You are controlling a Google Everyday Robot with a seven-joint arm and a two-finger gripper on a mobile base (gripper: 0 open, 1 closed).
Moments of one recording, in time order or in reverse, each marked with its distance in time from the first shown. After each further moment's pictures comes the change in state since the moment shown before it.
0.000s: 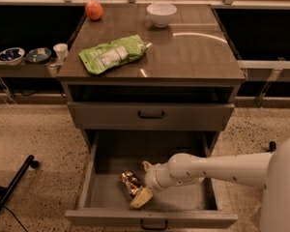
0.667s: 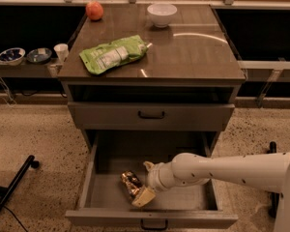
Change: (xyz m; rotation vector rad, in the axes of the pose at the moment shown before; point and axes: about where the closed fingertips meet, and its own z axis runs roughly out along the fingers) arm -0.013 0.008 -0.028 0.026 0.007 -0.023
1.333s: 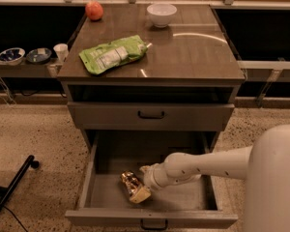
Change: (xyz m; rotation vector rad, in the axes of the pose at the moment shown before) arm 0.019 -0.011 0.040 -0.024 0.047 0.053
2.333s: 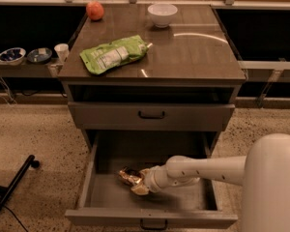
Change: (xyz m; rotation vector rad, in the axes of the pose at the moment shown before) arm 0.016 -0.012 0.039 -0.034 -0.059 0.100
